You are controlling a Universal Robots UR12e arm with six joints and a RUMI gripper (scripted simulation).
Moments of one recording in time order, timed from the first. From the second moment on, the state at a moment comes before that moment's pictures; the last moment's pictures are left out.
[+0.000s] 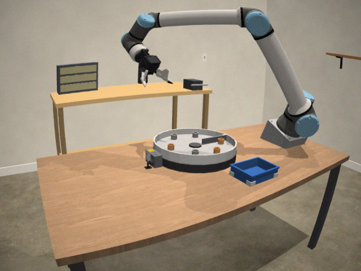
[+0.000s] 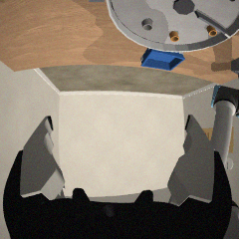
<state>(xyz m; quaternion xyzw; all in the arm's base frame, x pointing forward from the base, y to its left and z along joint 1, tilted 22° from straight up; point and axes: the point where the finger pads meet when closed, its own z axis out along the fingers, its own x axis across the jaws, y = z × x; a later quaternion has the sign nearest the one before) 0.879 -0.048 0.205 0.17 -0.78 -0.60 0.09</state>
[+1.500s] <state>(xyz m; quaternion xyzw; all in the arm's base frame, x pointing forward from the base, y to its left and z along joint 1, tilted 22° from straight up) 0.599 -0.008 0.110 -0.18 -0.95 -0.24 0.13</state>
